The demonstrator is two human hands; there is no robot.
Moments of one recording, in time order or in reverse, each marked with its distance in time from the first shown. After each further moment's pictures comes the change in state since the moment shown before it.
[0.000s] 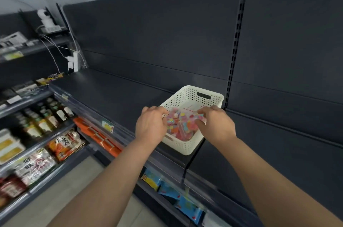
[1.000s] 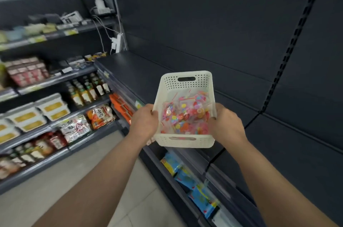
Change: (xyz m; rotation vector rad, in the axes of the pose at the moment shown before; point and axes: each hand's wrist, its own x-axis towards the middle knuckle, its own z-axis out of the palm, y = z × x) left_hand -0.044 -0.062 -0.047 -0.341 0.042 -0.489; right_hand -0.014 -0.063 0.001 0.228 -0.203 0.006
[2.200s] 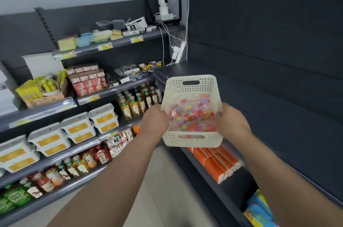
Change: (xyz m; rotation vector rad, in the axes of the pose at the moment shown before) left_hand 0.240 -0.251 -0.211 -0.038 0.090 -0.167; right_hand 0.155 -0.312 0.263 -0.052 -0.067 -0.083
